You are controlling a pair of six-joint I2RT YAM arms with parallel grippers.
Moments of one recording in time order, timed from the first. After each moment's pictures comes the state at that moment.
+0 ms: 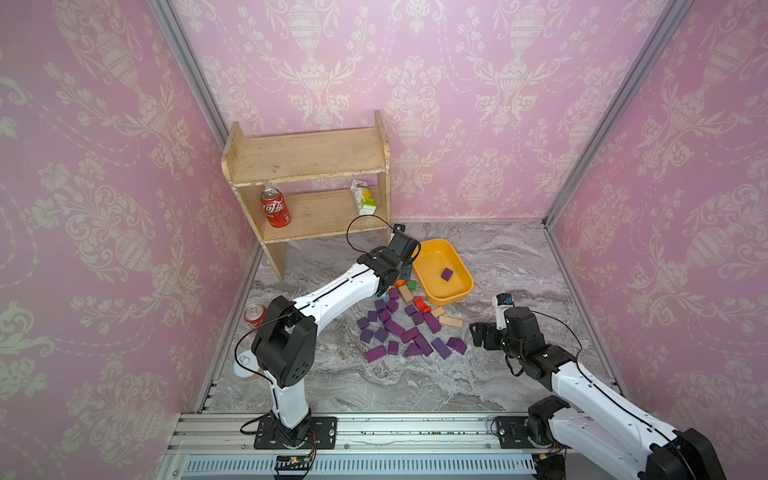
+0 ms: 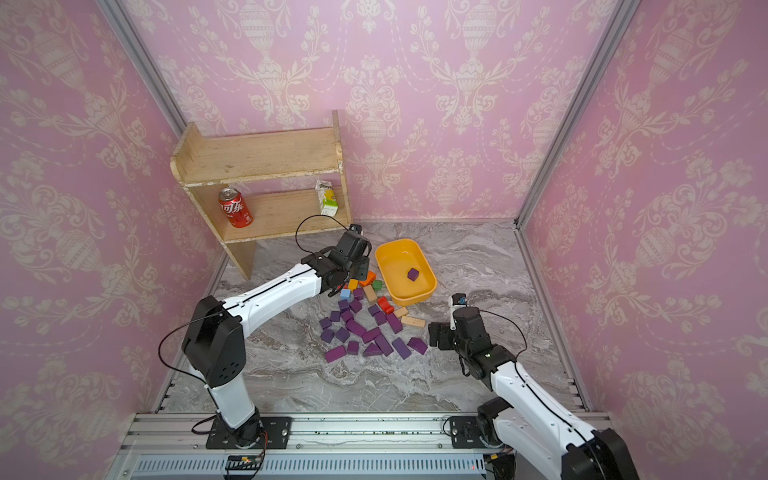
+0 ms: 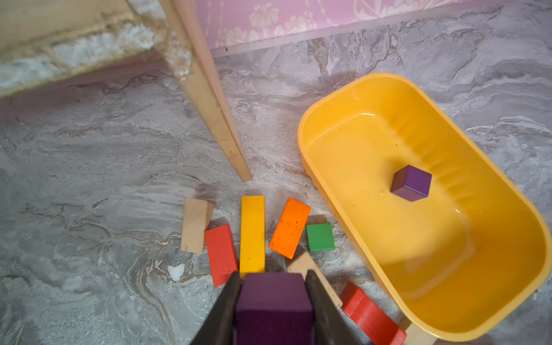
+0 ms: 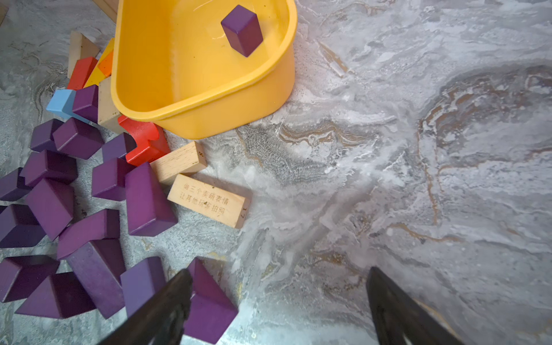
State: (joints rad) left arm -0.65 1.81 1.50 -0.51 -0.33 -0.36; right arm 0.35 0.89 0.35 -0.19 0.05 0.35
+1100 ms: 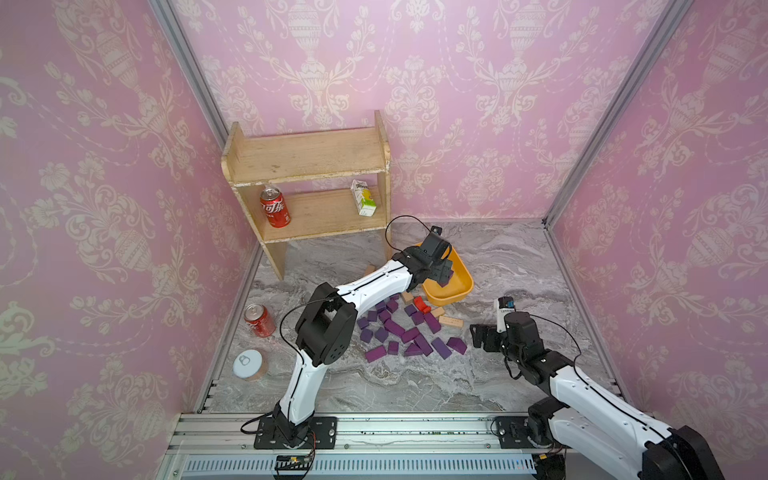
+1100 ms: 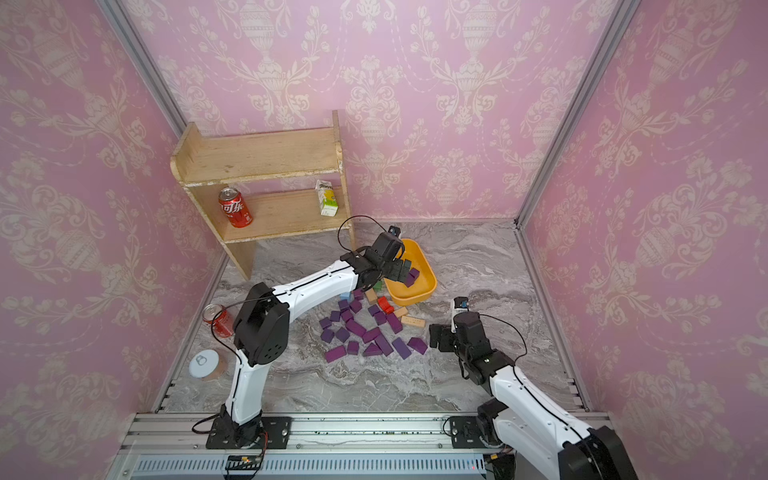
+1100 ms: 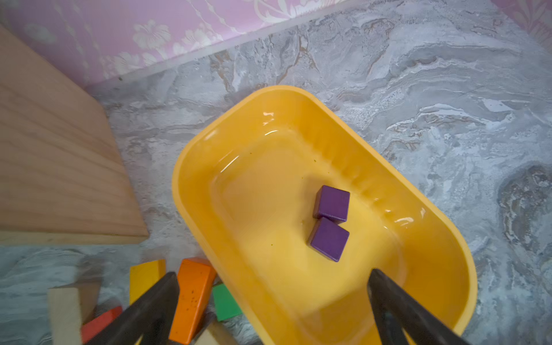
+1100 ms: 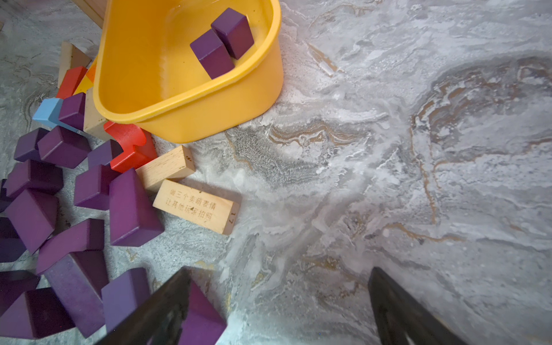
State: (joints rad) left arm -0.75 2.04 1.68 -0.40 -0.32 -0.26; right arm 0.35 0.90 0.28 -0.10 0.07 0.37
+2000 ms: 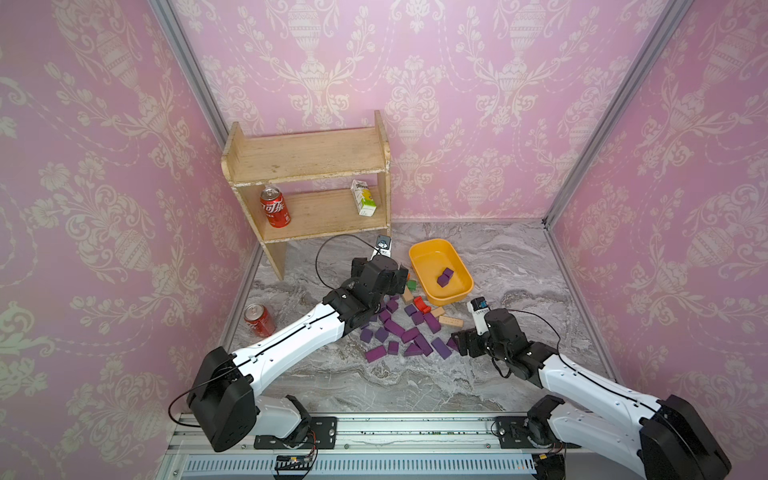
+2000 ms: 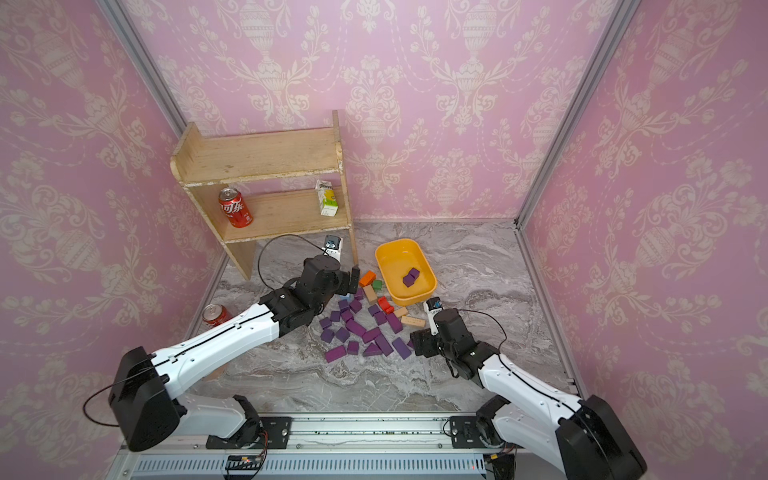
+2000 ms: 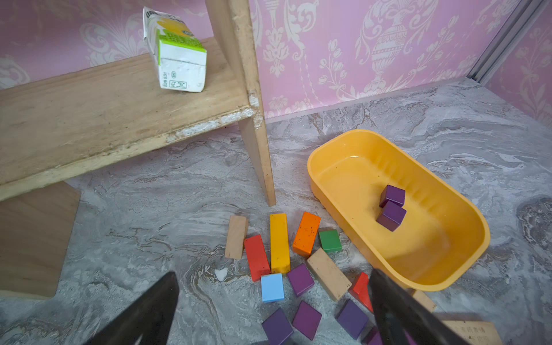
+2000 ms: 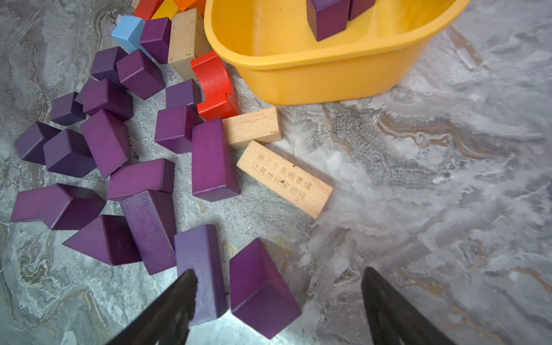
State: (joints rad) left arm -0.73 1.34 1.04 -0.22 -0.52 -0.23; right arm 0.54 1.05 0.39 -0.13 0.00 0.29
